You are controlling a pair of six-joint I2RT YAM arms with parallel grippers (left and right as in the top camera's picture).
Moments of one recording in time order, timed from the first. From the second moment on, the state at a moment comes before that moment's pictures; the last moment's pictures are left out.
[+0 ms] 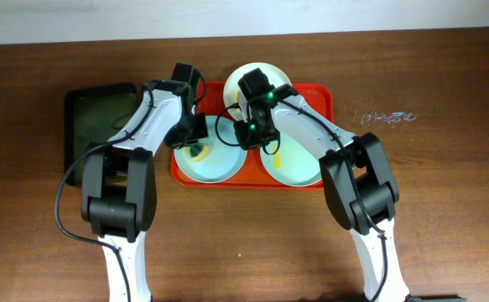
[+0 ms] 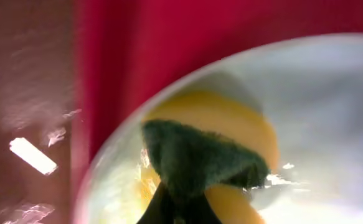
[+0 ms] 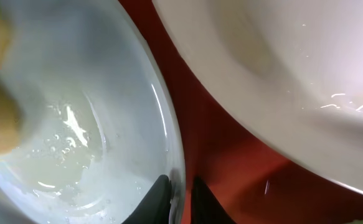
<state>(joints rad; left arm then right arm) -0.22 2.22 1.71 -1.02 -0.02 -0.39 0.47 2.31 1.80 -0.83 -0.27 0.20</state>
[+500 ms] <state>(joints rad) -0.18 2.16 1.86 -1.22 -0.18 -0.45 0.47 2.31 1.81 -0.83 -0.28 0.20</state>
